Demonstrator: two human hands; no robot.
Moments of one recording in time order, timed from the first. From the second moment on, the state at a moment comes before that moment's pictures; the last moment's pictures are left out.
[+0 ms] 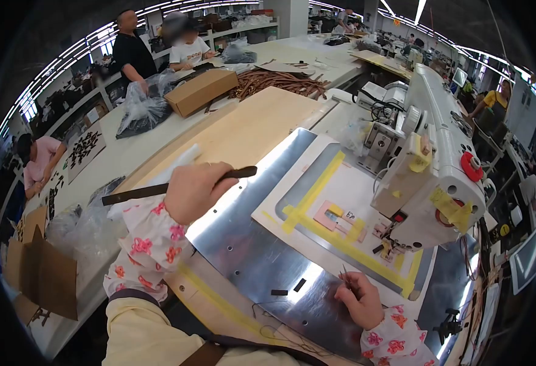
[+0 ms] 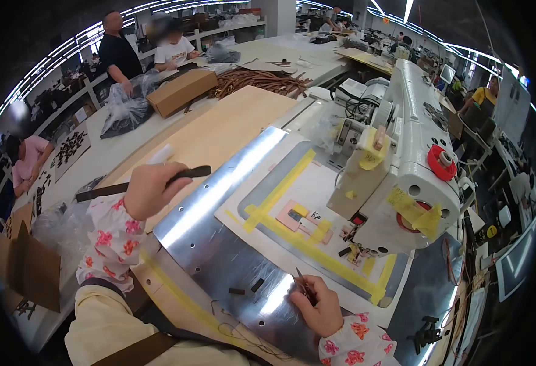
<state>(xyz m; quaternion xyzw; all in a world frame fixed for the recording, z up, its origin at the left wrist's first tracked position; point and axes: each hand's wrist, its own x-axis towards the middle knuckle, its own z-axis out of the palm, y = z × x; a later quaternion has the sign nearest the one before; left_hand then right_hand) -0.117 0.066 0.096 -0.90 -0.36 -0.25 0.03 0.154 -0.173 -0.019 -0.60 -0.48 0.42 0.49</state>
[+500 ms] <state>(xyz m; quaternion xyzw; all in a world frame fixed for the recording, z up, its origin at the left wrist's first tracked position) -0.211 0.253 -0.061 -0.85 -0.45 -0.27 0.04 0.214 -0.355 0.008 -0.86 -0.40 -0.04 0.30</state>
